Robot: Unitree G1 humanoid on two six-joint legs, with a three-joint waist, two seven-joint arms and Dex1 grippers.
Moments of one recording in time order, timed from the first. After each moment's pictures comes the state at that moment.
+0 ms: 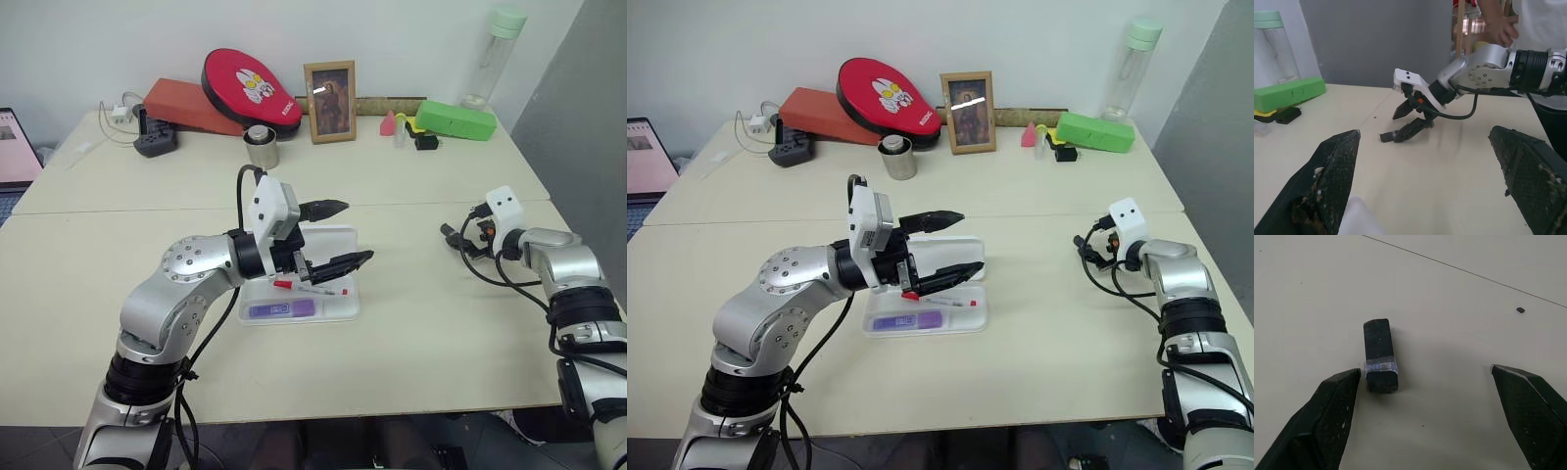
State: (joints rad) left arm -0.48 0.52 -0.07 -0.42 -0.57 0.56 -0.81; right arm -0.76 -0.62 0.01 0.62 0.08 0.54 0.66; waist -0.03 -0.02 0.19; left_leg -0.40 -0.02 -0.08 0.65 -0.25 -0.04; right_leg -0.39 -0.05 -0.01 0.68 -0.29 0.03
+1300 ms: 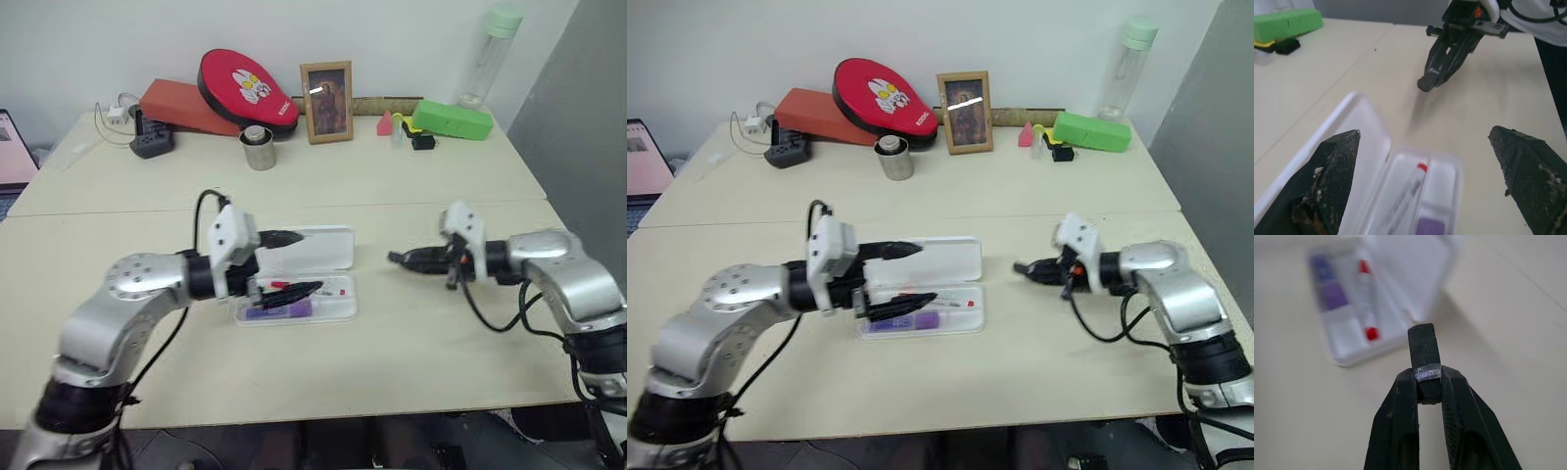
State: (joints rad) left arm -0.24 0.83 0.09 -0.44 -0.61 0.56 -1.01; right arm -0.54 -0.71 0.20 -0.21 0.30 0.64 1.12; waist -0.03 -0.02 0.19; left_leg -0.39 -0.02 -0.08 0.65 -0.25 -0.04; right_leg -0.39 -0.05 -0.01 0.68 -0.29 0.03
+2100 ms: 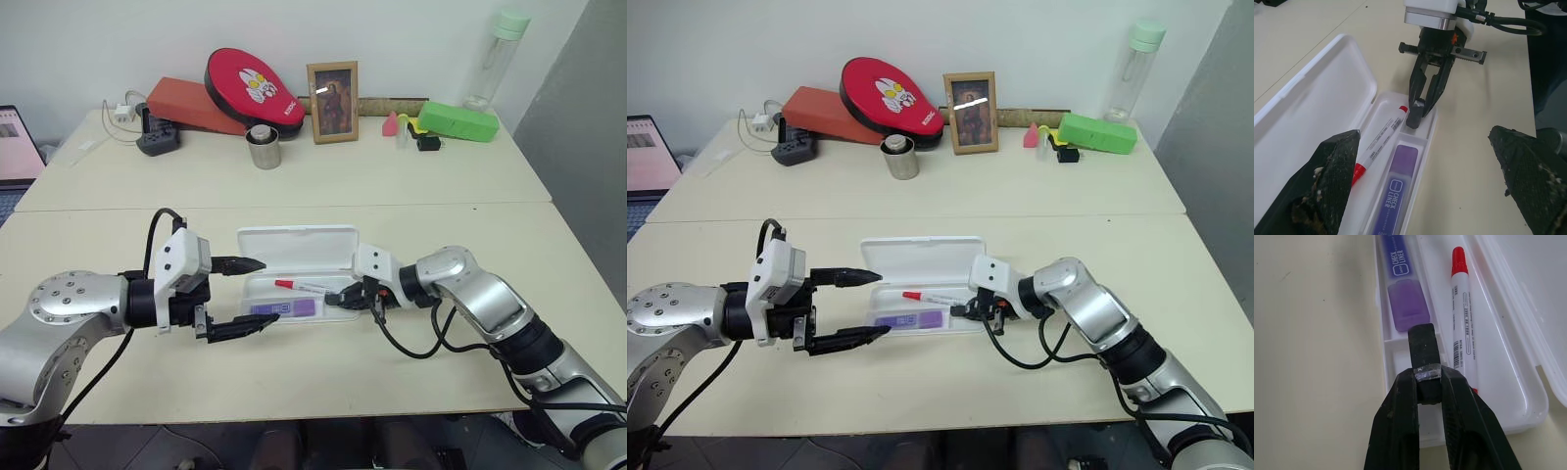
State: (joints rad) left arm -0.09 0.95 0.24 -0.50 -0.67 0.60 -1.08; right arm -0.65 -0.53 0.50 -0.12 0.14 0.65 1.07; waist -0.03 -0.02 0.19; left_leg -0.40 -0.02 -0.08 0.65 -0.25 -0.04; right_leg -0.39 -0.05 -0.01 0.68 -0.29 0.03
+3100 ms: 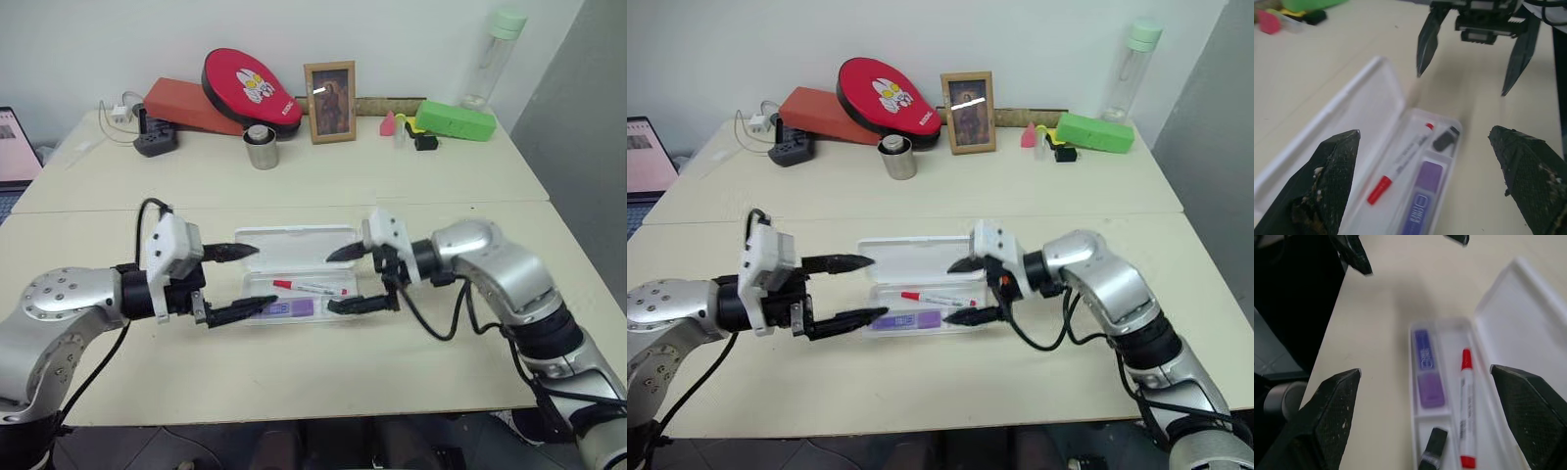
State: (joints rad) left arm -0.12 0.91 0.36 -0.50 -0.75 0.66 -0.96; right arm -0.81 -0.52 0.26 -0.20 0.40 0.75 1.17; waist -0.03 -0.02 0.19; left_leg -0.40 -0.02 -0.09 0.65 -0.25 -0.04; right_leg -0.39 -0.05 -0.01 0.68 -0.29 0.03
